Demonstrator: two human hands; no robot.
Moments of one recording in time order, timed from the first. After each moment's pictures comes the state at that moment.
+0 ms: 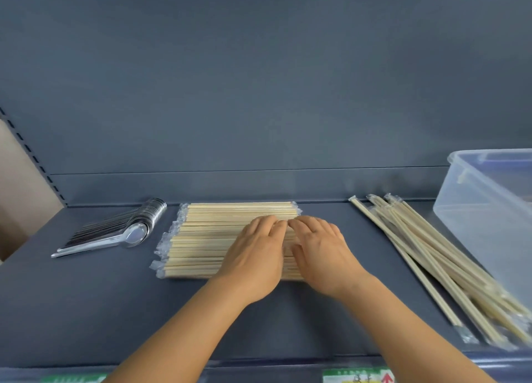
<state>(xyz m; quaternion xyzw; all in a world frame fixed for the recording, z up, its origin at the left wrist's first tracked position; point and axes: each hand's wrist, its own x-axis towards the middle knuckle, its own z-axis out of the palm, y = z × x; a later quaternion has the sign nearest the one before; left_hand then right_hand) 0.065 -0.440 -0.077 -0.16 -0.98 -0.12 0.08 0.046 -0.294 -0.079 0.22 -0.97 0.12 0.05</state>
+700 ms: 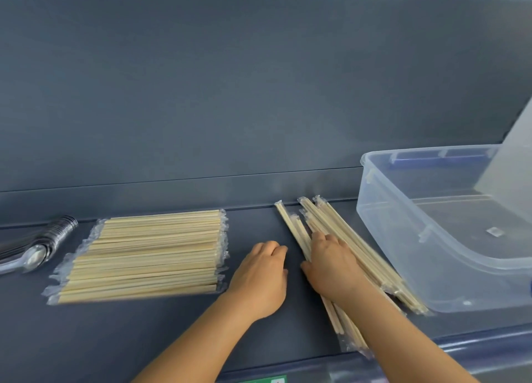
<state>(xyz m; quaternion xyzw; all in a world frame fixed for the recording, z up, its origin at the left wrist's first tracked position) 0.045 -0.294 -0.106 -0.19 -0.97 -0.16 0.00 0.045 -0.157 -0.077 0.04 -1.00 0.06 0.00</state>
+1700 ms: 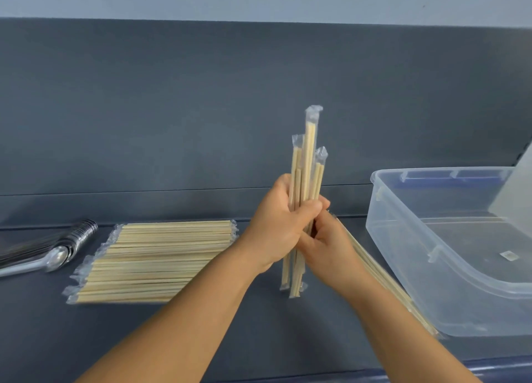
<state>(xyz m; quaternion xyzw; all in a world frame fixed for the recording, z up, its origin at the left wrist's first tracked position) 0.046 -0.285 0.008 -0.15 -0.74 -0.66 0.05 0.045 -0.181 -0.029 0.21 -0.77 0.59 0.11</state>
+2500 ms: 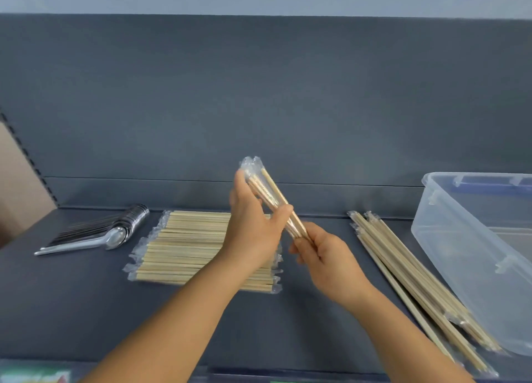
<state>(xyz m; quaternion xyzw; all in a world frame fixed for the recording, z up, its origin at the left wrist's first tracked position) 0.052 -0.375 -0.018 0.02 -0.82 -0.54 0.20 0.050 -0.234 -0.059 0.20 -0.87 0.44 0.05</state>
